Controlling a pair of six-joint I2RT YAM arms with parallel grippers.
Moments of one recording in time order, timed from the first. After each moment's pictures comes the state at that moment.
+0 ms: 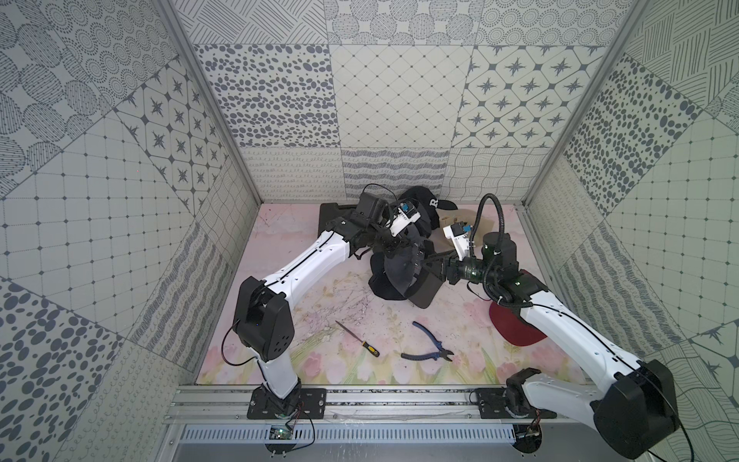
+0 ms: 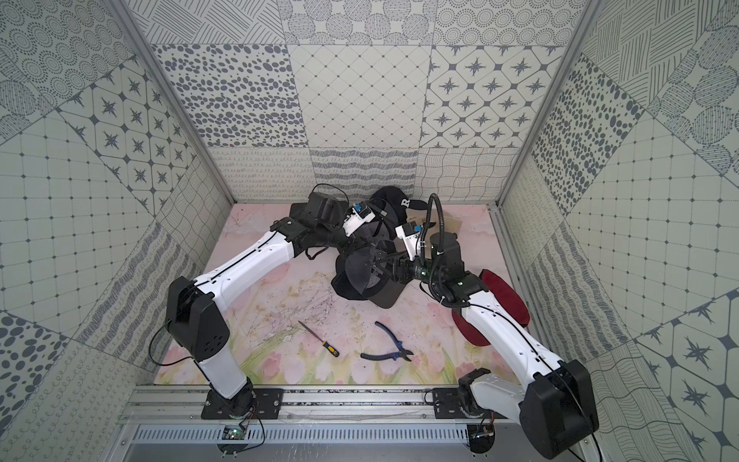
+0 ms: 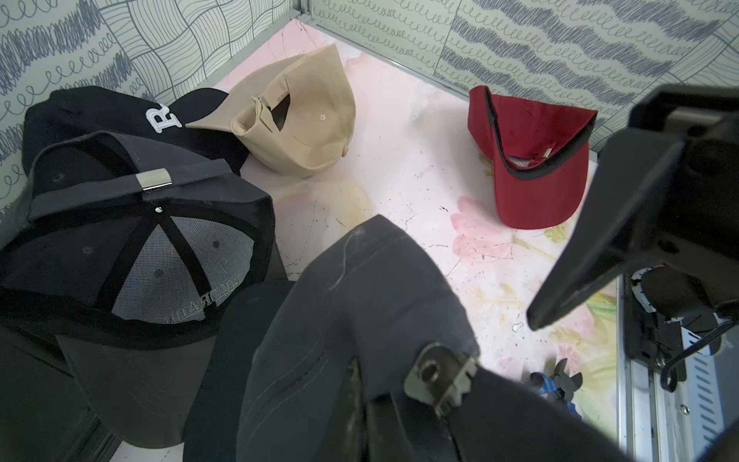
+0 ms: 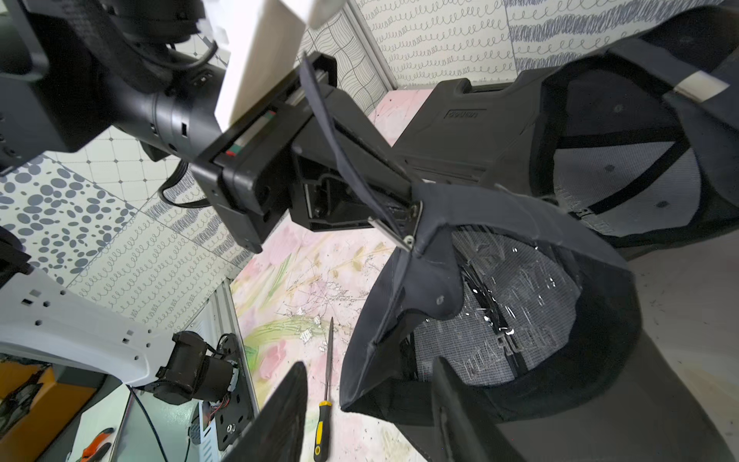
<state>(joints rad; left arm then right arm) -0.60 1.75 1.59 -0.56 0.51 0.27 0.41 1.17 0.86 -0.08 -0.66 0.33</state>
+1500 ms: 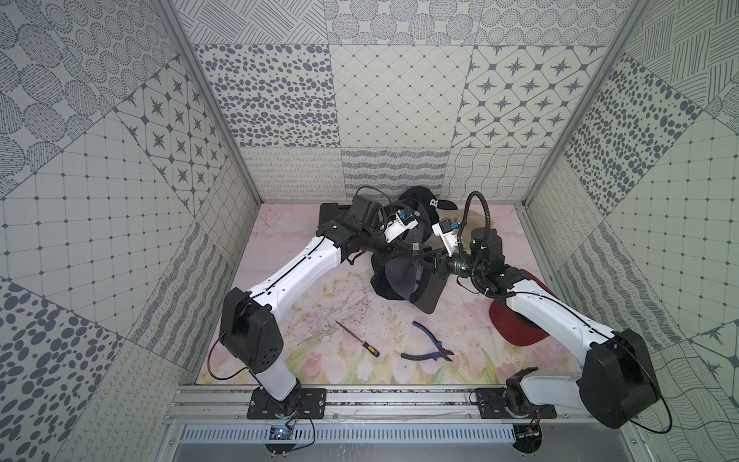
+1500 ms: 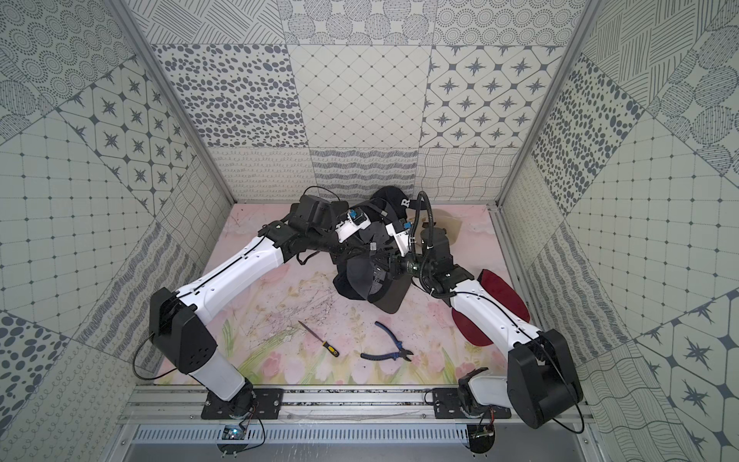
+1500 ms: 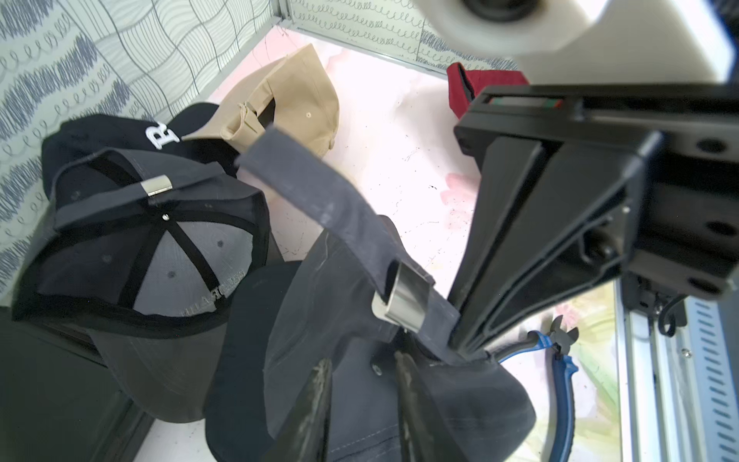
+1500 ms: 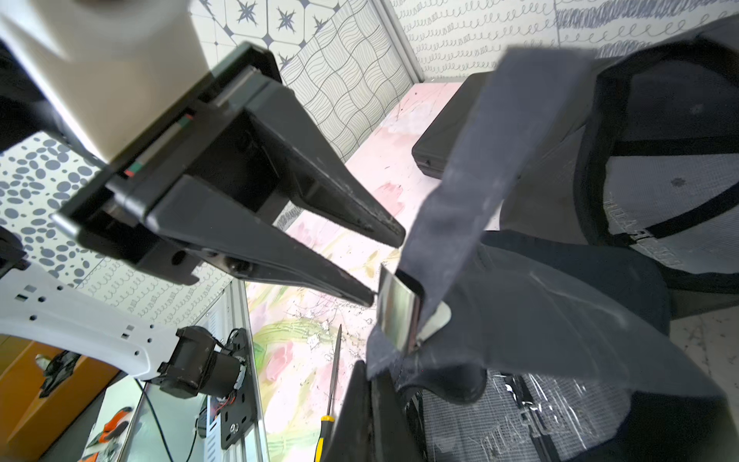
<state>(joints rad) -0.60 1.64 1.52 -0.61 0.51 0.41 0.42 1.31 0.88 0.04 -0.75 0.31</state>
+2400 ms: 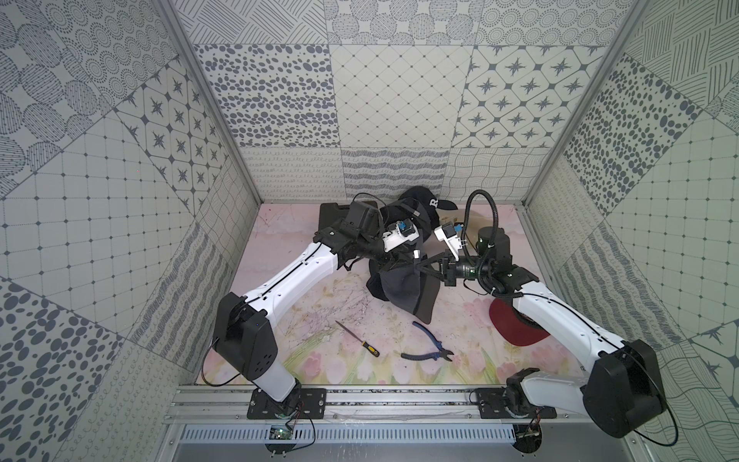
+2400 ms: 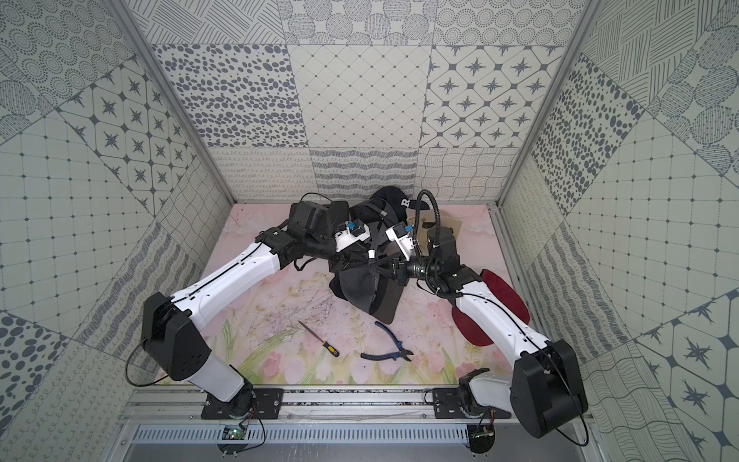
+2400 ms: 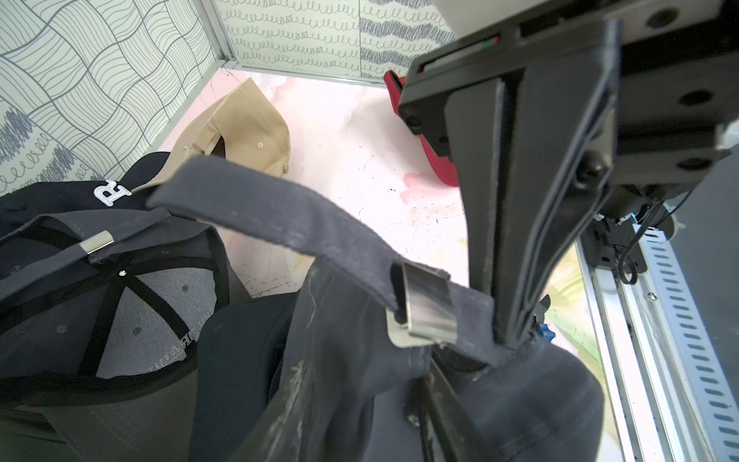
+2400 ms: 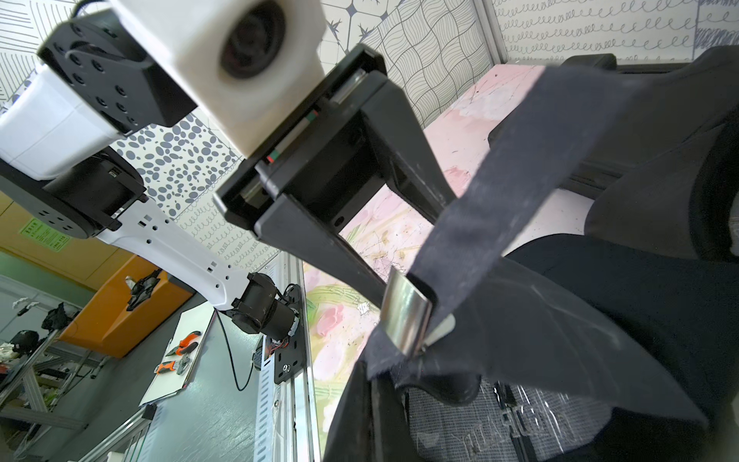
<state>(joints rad) -0.60 1.60 1.43 -0.56 0.66 0.54 0.38 1.26 0.89 -0.03 -0.99 0.23</state>
